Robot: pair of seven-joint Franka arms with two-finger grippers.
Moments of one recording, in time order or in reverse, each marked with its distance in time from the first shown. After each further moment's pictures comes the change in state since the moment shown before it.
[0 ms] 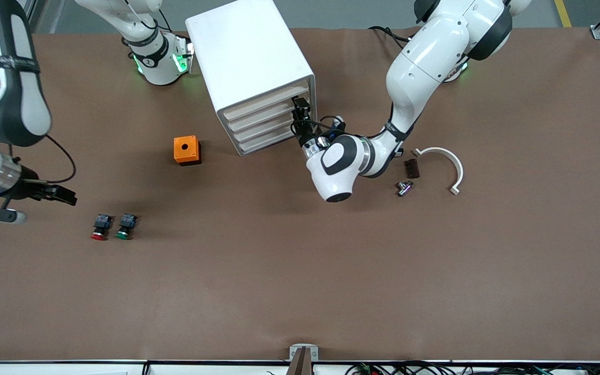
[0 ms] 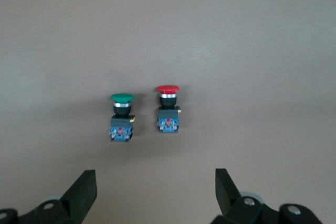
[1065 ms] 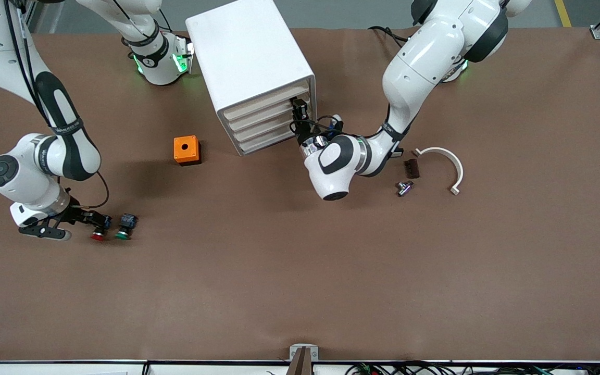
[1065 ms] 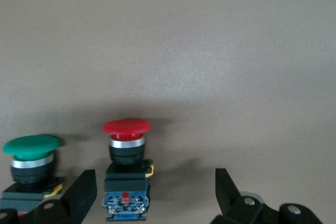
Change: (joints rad) left arm -0.006 0.015 0.002 0.000 -0.004 -0.008 -0.040; right arm -0.058 0.298 -0.007 -0.074 -0.005 0.451 -0.043
